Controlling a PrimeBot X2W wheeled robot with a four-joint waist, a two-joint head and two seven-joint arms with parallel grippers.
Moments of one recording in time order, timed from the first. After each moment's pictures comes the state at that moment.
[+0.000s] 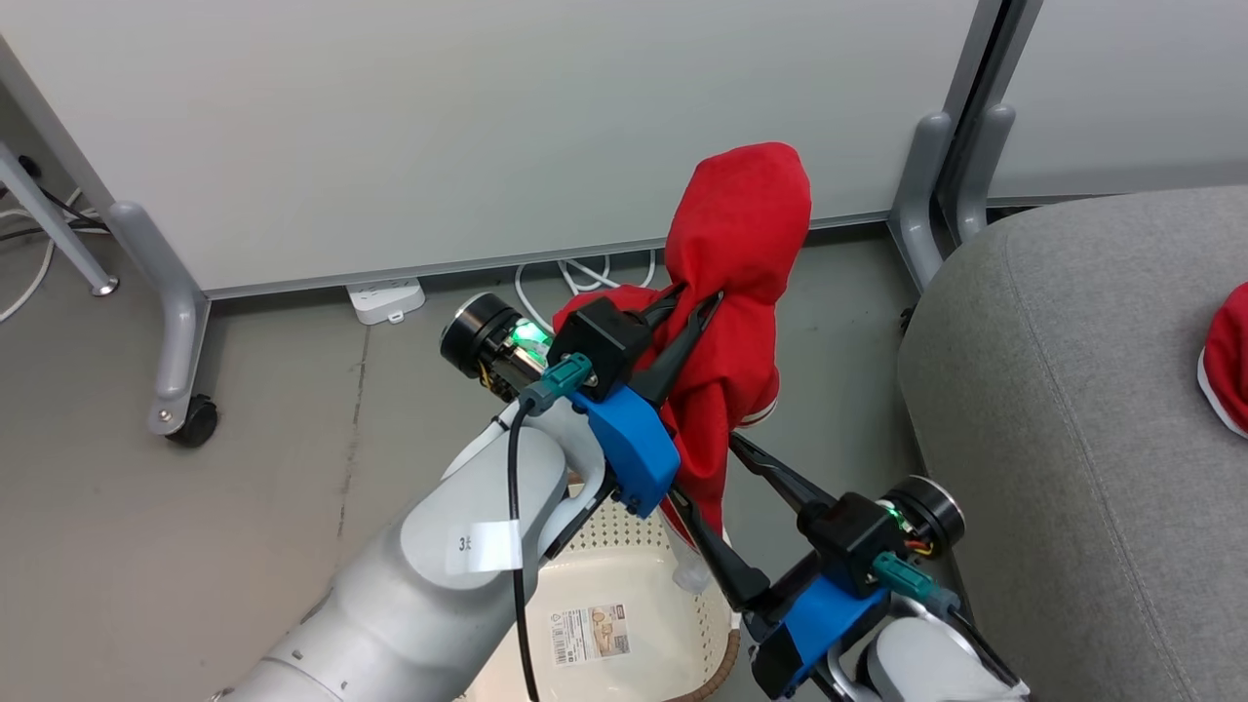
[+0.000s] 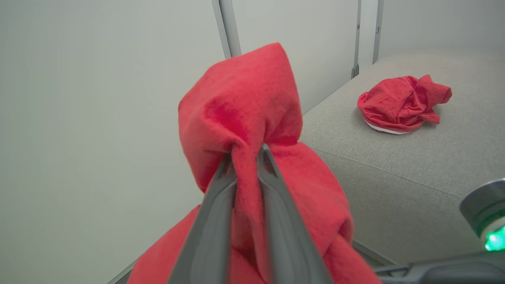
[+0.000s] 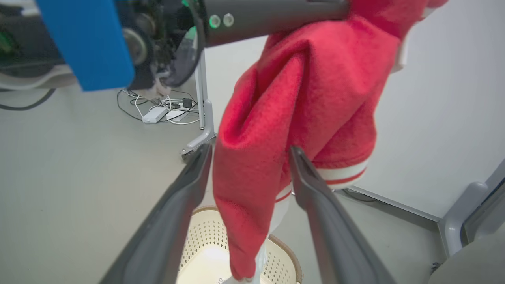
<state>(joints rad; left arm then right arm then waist) -0.80 0.06 -0.91 0.75 -0.50 -0.13 -0.26 -0.31 -0.10 0.51 0.39 0.13 0.13 -0.26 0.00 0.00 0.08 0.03</state>
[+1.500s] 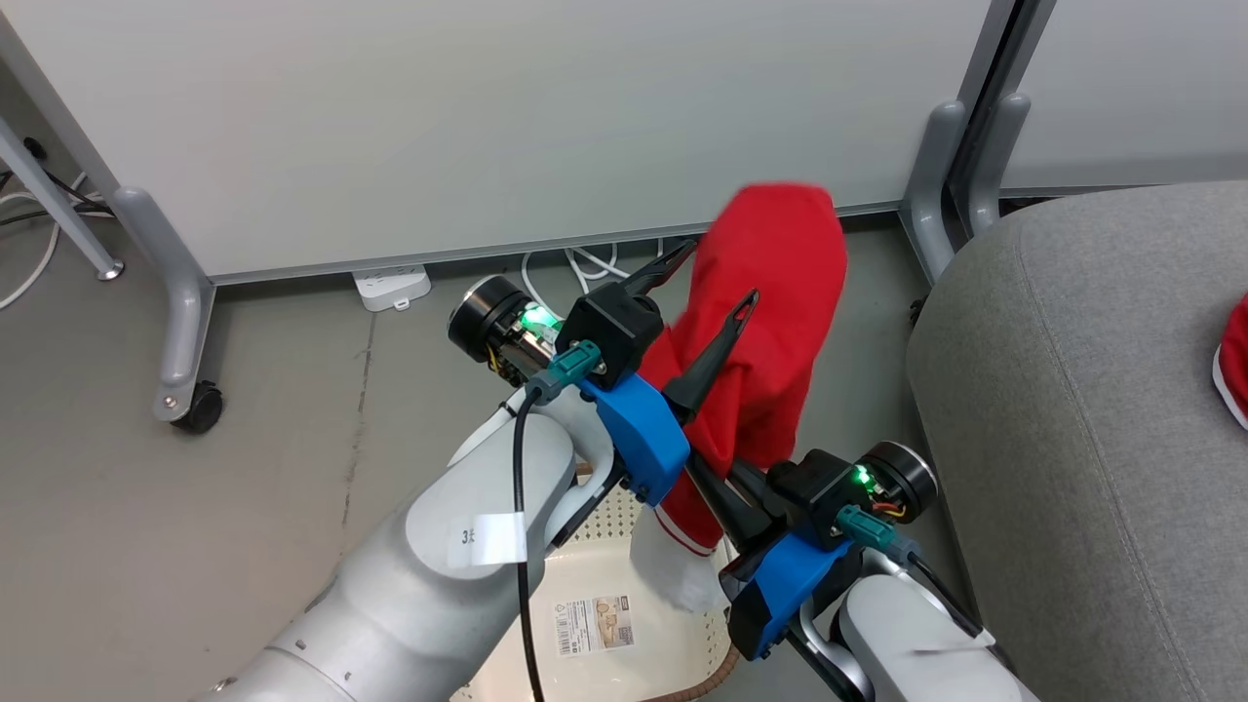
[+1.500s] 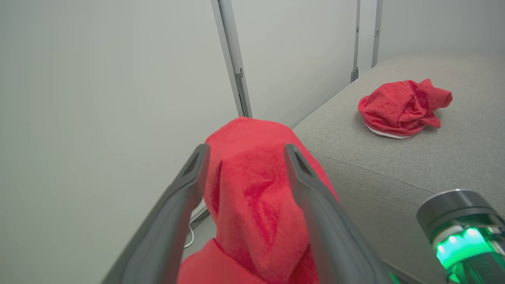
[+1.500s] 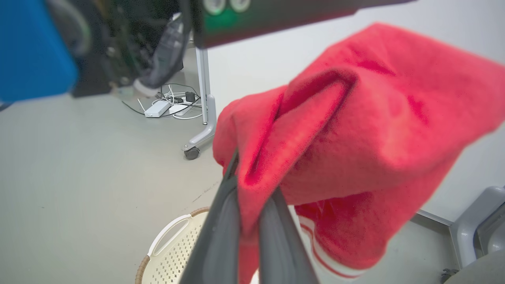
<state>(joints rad) -0.82 0.05 -0.91 0.73 -0.50 -0.13 -0.26 -0.45 -0.05 0.54 0.55 0.15 0.13 -0.26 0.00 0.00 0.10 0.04</state>
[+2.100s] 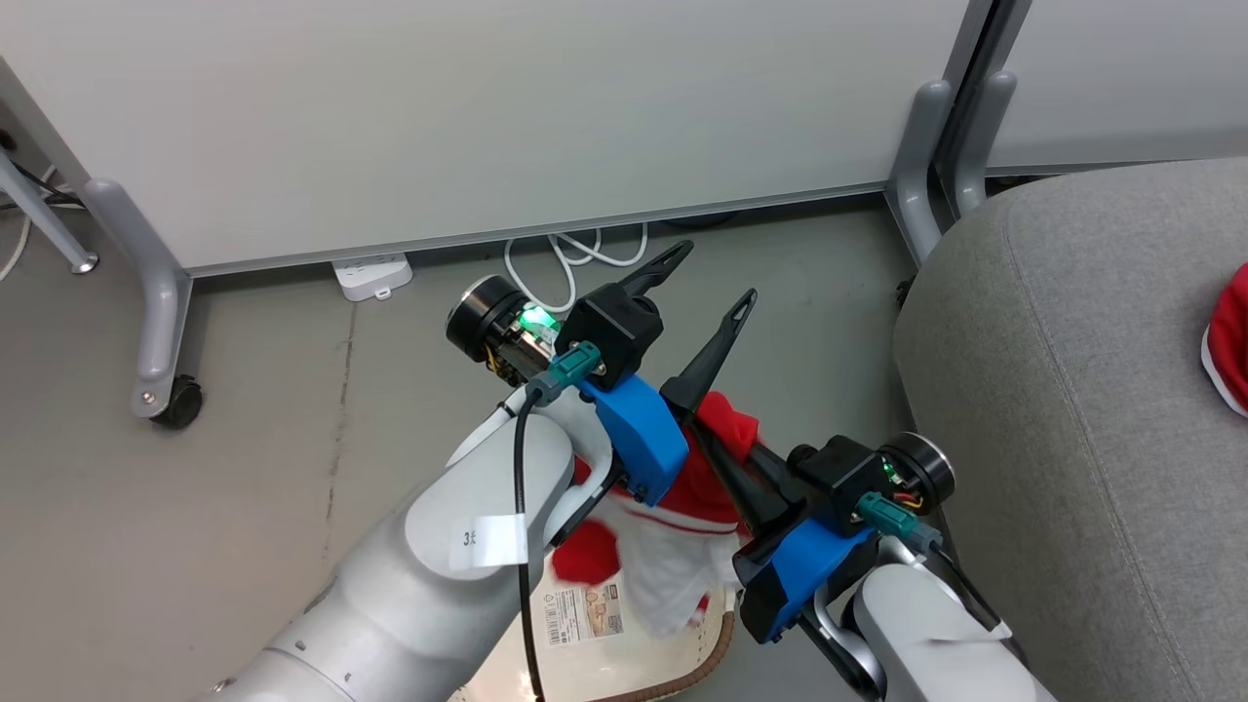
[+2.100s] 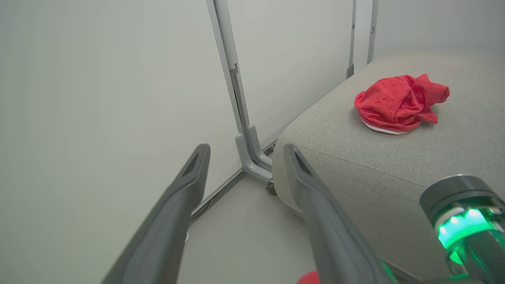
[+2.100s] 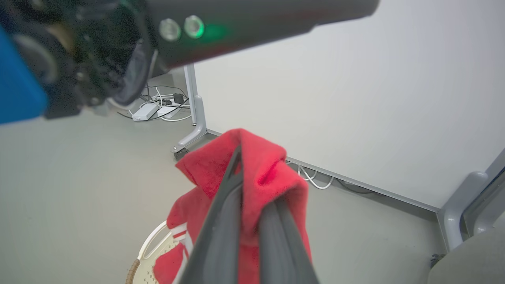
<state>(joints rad) -0.82 0.05 -0.90 0.73 -0.49 -0.13 -0.26 -0.45 -0.05 0.50 0.54 0.15 0.13 -0.26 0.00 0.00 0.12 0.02</state>
